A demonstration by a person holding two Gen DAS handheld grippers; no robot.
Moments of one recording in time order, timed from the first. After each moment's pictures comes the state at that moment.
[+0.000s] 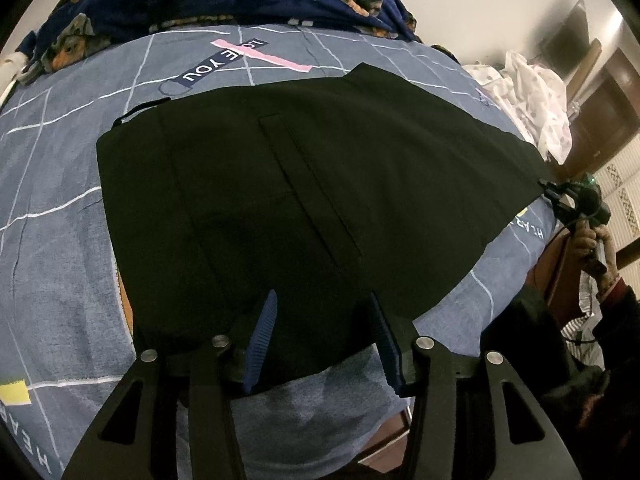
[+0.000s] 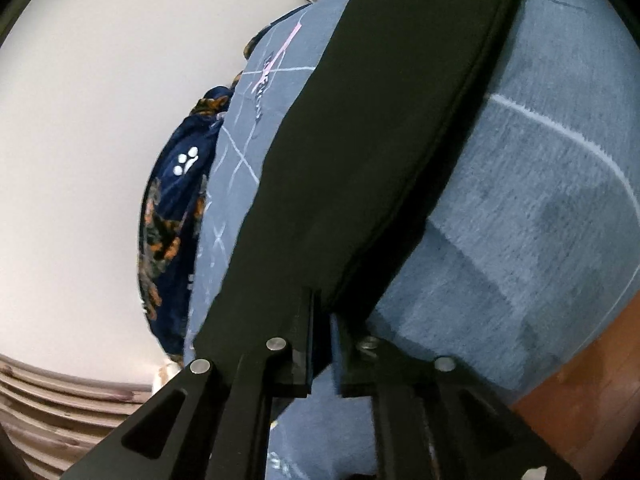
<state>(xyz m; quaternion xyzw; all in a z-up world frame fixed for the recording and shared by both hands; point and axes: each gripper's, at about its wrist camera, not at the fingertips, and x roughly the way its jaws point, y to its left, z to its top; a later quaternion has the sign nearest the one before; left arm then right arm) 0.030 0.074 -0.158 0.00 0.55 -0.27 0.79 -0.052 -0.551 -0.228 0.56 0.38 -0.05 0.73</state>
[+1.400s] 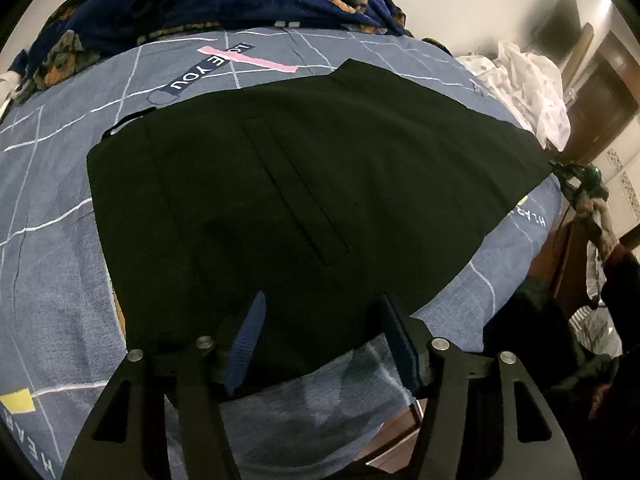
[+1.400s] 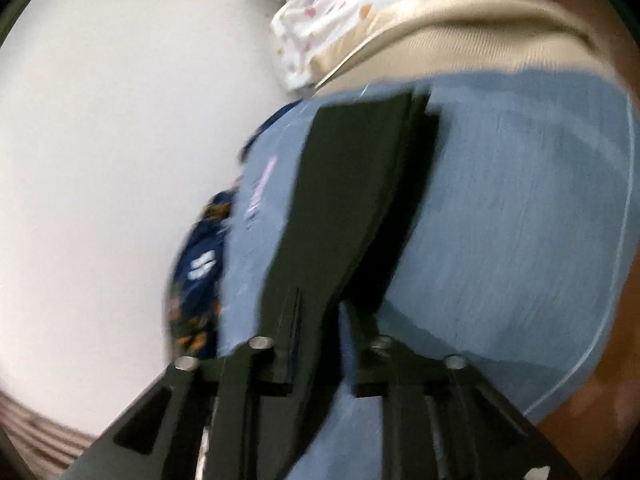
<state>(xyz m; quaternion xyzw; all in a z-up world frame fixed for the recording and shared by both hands) 0.022 0.063 -0.158 0.03 0.55 -0.28 0.79 -0.087 -0.656 -0.229 0.61 0.26 -0.13 0.74</state>
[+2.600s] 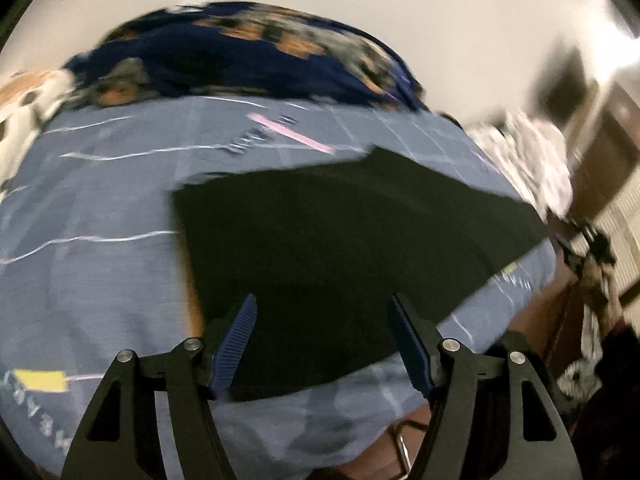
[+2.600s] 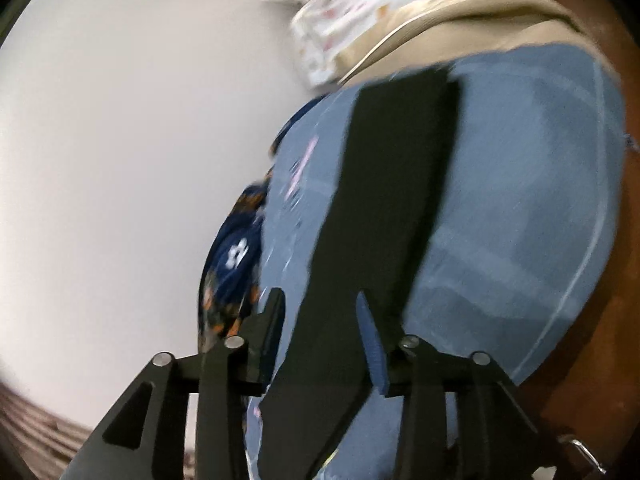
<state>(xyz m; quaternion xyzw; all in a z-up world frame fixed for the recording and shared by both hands) 0.013 0.122 -0.106 -0.05 0.47 -0.23 0.85 -0.101 -0.583 -0.187 0.62 0.23 -0.06 0.74</state>
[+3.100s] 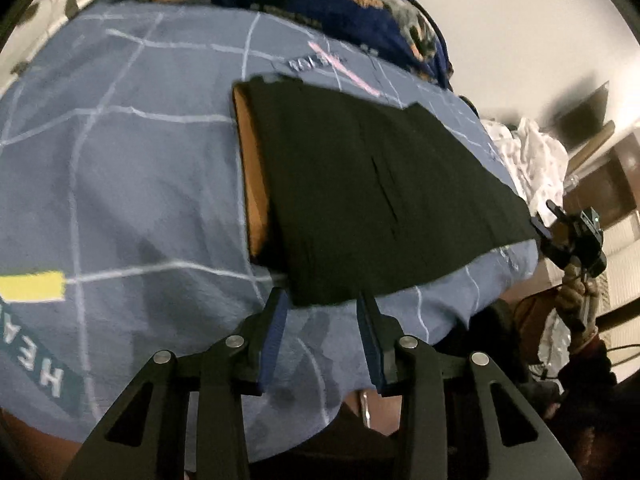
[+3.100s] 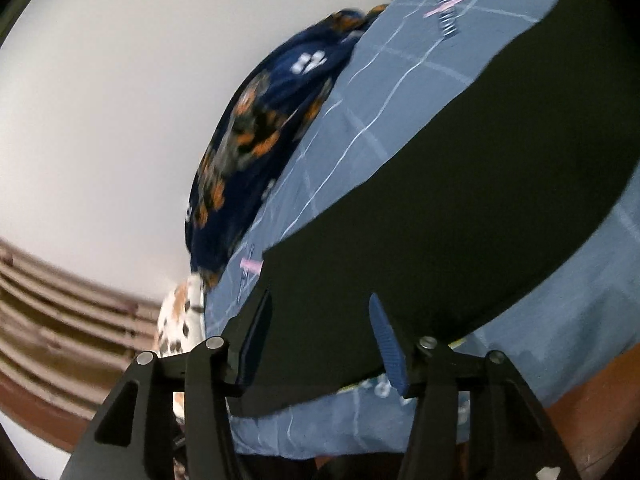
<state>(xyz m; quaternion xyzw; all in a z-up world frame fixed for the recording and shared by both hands) 0.000 0.179 -0.153 -0.14 0.57 -0.25 0.77 -0.014 -0.385 -0.159 0.47 0.40 0.10 0.78</state>
